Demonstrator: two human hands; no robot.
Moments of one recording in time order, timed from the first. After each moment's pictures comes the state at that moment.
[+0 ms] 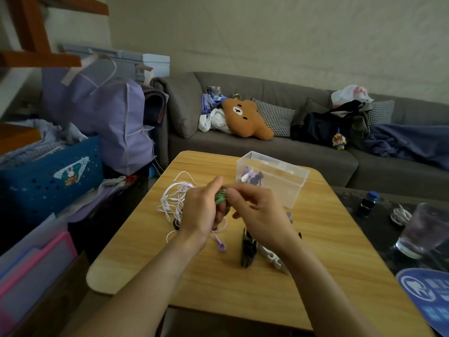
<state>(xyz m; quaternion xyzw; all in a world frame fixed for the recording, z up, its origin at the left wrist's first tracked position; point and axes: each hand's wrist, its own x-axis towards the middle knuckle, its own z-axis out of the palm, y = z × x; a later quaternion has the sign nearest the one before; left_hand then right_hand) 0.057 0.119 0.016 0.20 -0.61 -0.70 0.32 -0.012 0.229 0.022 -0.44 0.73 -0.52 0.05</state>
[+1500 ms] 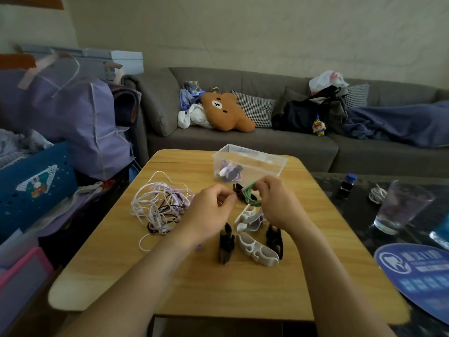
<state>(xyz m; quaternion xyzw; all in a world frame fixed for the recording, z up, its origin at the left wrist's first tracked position) 0.015 0.134 -0.004 0.11 -0.85 -0.48 0.19 -0.078 0.272 0.019 -0.26 0.89 -0.38 0.00</state>
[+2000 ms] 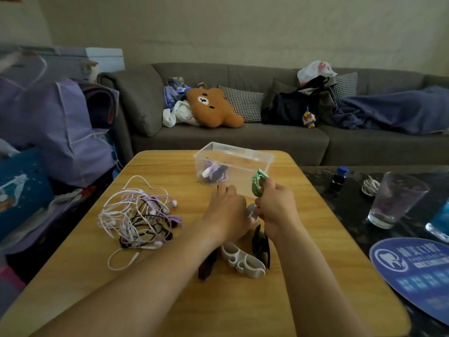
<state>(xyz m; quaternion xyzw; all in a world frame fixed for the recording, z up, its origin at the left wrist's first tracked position) -0.077 0.168 -0.029 0.05 -1.00 -0.05 0.04 -0.105 0.268 0.001 0.02 0.71 -0.70 0.11</state>
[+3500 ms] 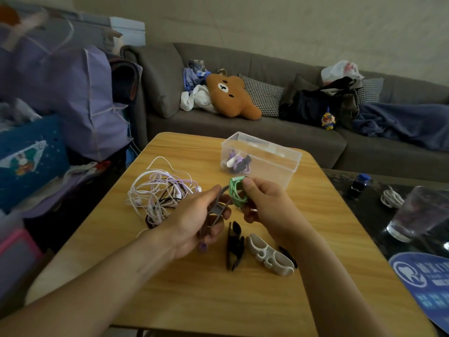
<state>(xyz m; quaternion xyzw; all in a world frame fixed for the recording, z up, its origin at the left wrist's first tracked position) 0.027 0.105 -0.019 0.14 -0.58 -0.80 0.03 -0.062 0.239 0.002 -0.25 0.74 -0.58 0.21</state>
